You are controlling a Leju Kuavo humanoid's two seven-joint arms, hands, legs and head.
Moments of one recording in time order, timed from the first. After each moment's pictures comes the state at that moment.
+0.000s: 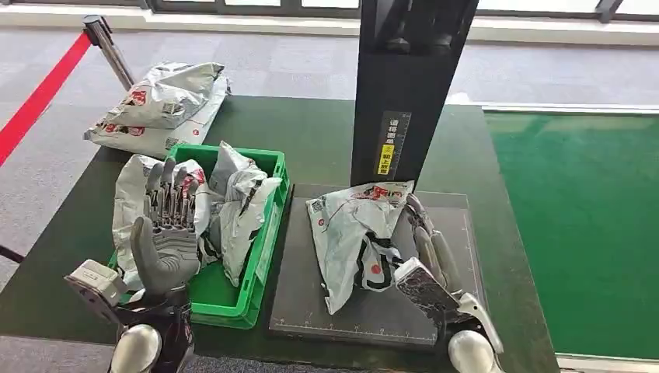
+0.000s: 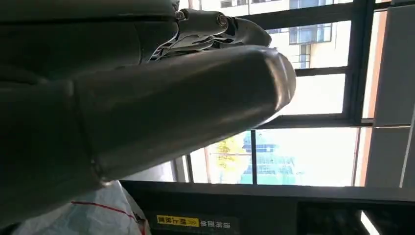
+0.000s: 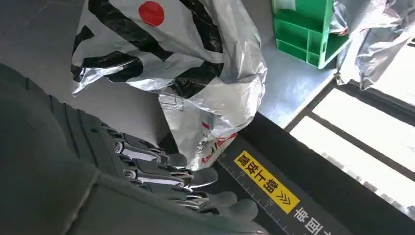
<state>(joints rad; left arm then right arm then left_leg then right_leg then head) 0.04 -0.07 -0.20 -1.86 0.11 -0.05 -0.47 -0.03 0.02 0.24 -1.54 0.56 0.00 -0.28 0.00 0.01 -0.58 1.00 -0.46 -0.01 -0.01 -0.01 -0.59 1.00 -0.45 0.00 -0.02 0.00</state>
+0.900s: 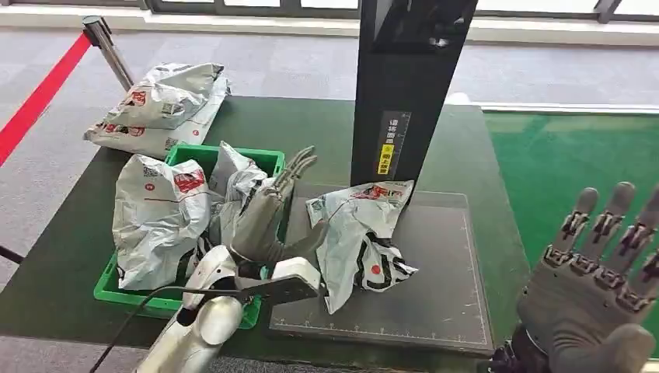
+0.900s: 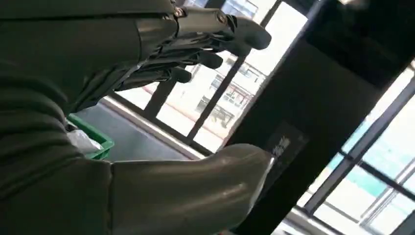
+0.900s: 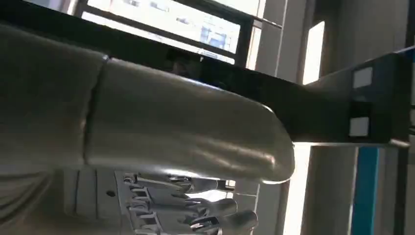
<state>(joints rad) -0.28 -0.08 -0.50 -1.60 -0.74 0.03 -0.27 0.14 0.05 0.21 -2.17 0.20 -0.23 -0.70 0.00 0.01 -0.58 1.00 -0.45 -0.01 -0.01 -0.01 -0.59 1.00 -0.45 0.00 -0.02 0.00</state>
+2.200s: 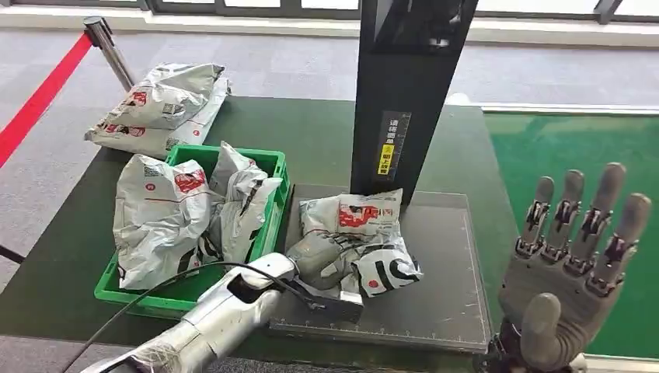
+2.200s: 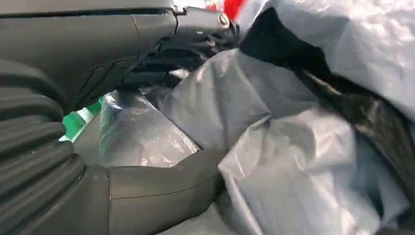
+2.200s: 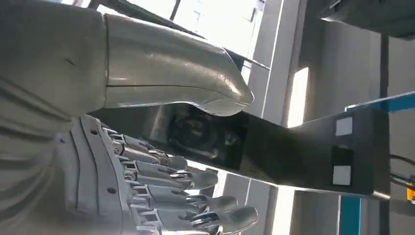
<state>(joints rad) -0.55 -0.13 -0.72 -0.85 -1.01 -0.16 -0.25 0.08 0.05 0.21 -2.13 0.23 -0.09 -0.70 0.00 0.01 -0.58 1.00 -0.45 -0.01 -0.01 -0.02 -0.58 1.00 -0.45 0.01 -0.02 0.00</state>
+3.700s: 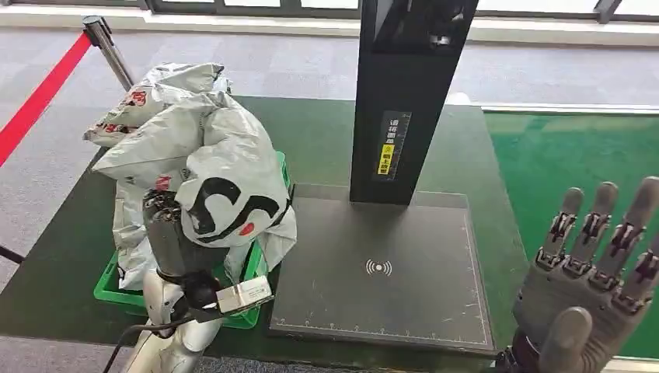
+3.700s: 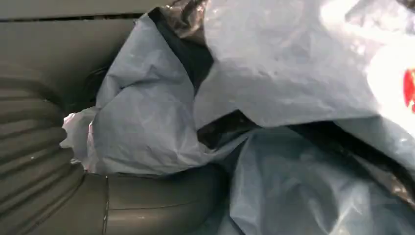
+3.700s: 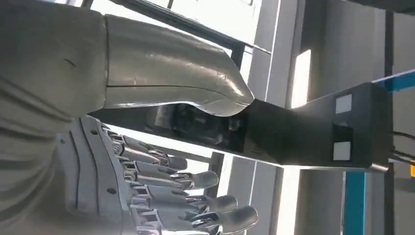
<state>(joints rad) -0.18 -0.08 -0.33 -1.77 -0.97 0.69 -0.31 0.14 0.05 0.20 -2.19 0.20 -0.13 -0.70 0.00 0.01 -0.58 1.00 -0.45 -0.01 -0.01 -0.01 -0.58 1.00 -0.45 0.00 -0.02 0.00</state>
